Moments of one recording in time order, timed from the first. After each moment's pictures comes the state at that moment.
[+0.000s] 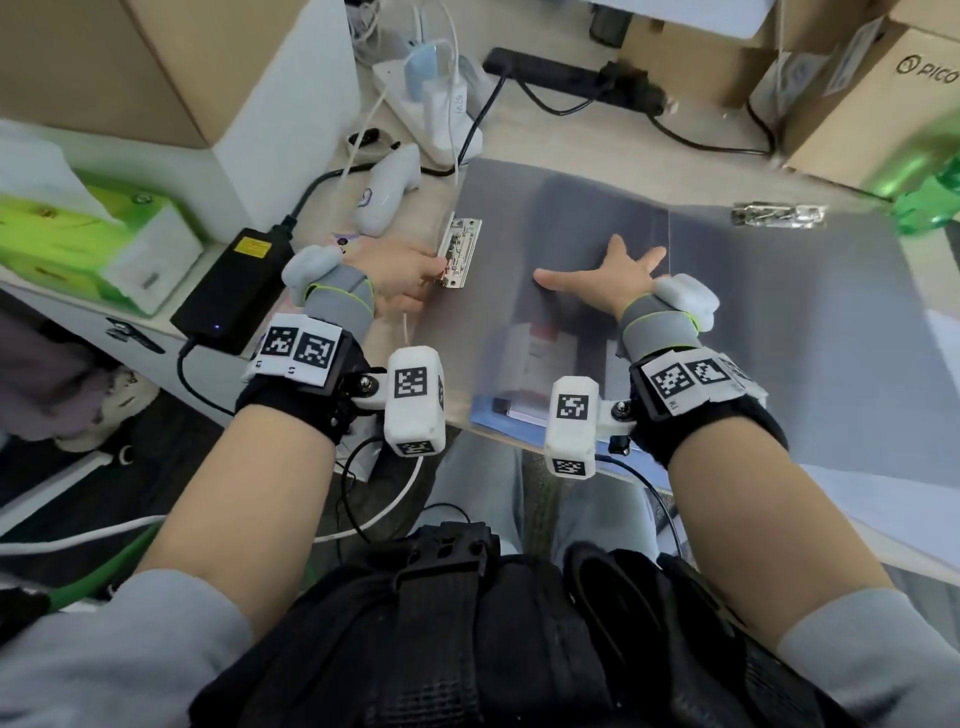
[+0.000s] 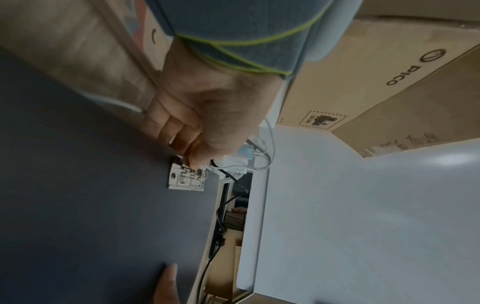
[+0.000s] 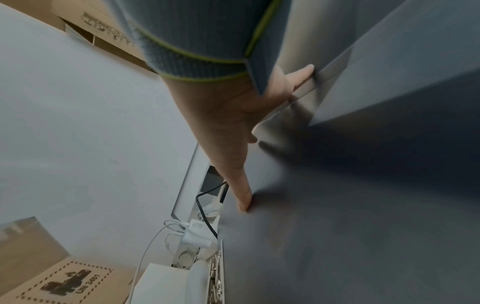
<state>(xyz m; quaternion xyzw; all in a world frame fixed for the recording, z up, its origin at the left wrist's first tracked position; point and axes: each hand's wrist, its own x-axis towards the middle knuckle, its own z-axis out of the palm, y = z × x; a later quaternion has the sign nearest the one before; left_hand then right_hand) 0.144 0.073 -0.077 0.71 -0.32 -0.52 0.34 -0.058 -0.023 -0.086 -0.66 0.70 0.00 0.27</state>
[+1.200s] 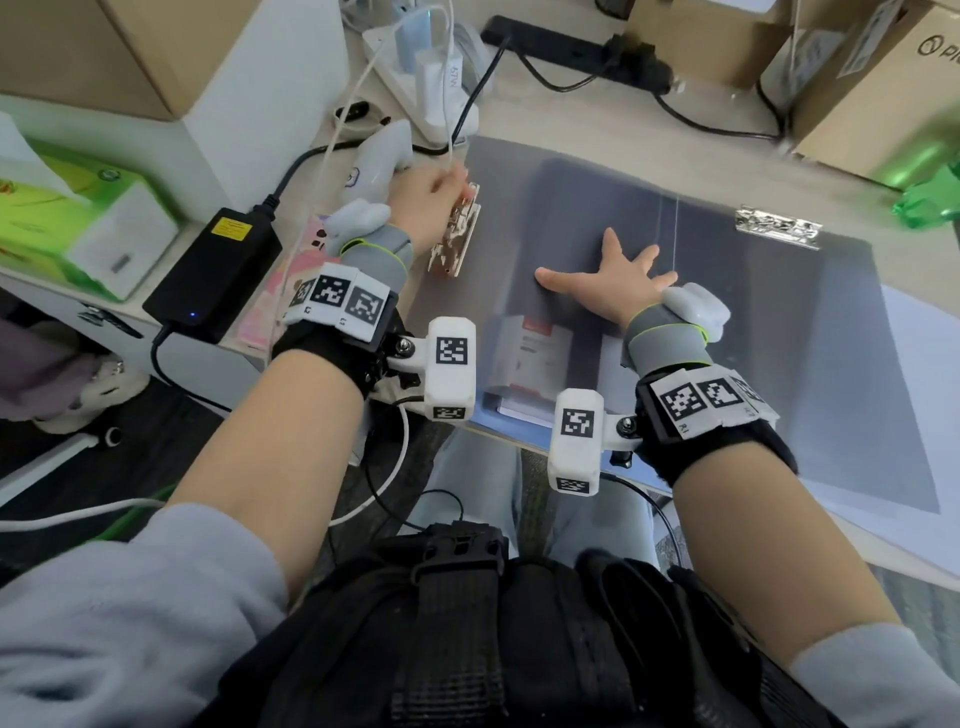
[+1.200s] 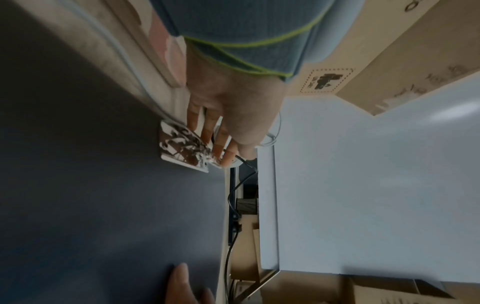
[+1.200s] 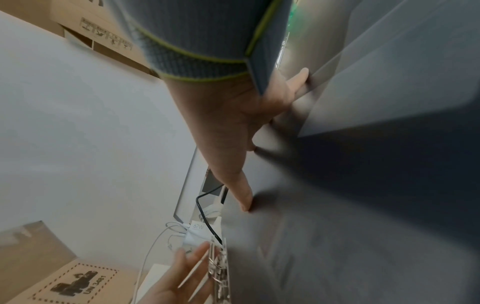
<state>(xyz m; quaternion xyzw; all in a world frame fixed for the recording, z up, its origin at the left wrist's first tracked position) 0.137 0.015 -0.092 0.73 -0.43 -0.29 0.44 -0.063 -0.009 -0.081 -0.67 0.68 0.01 0.30</state>
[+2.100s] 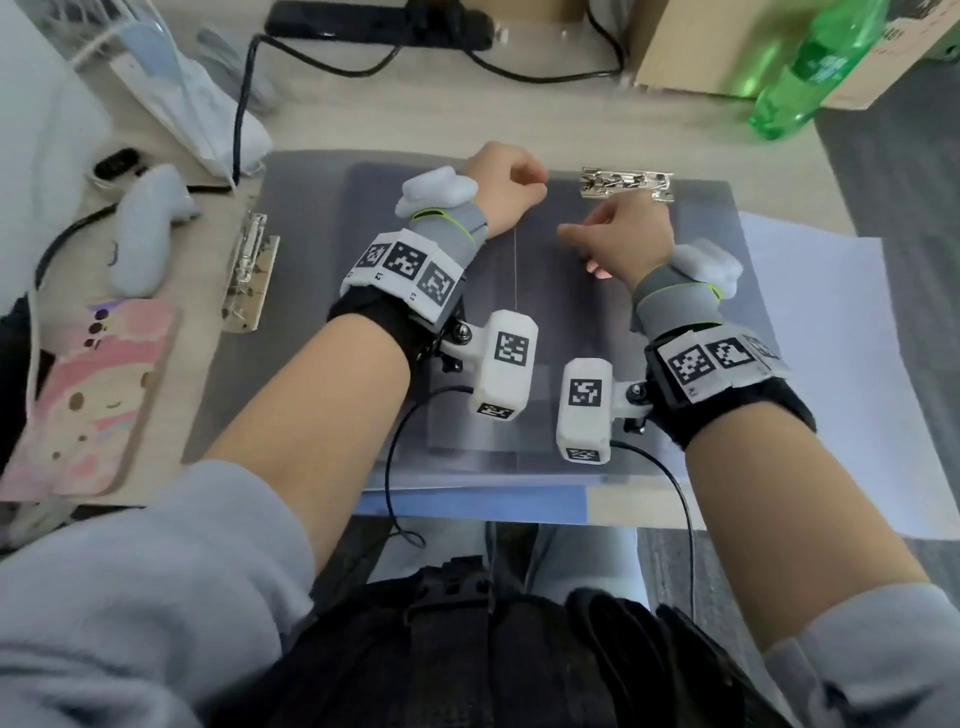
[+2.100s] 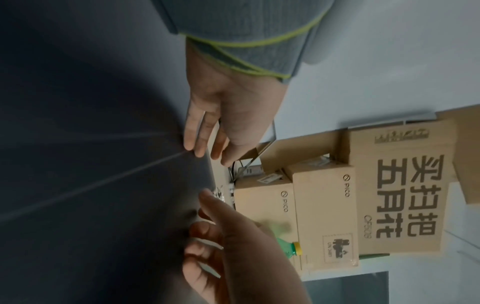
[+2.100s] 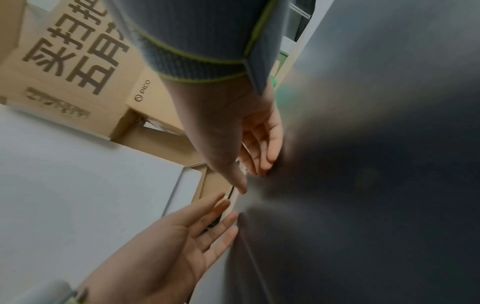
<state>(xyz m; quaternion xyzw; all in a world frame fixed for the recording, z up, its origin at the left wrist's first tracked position) -0.055 -0.128 -0.091 0.65 -0.60 -0.34 0.32 -0.195 -0.099 -0.079 -0.59 0.70 -0.20 0.33</state>
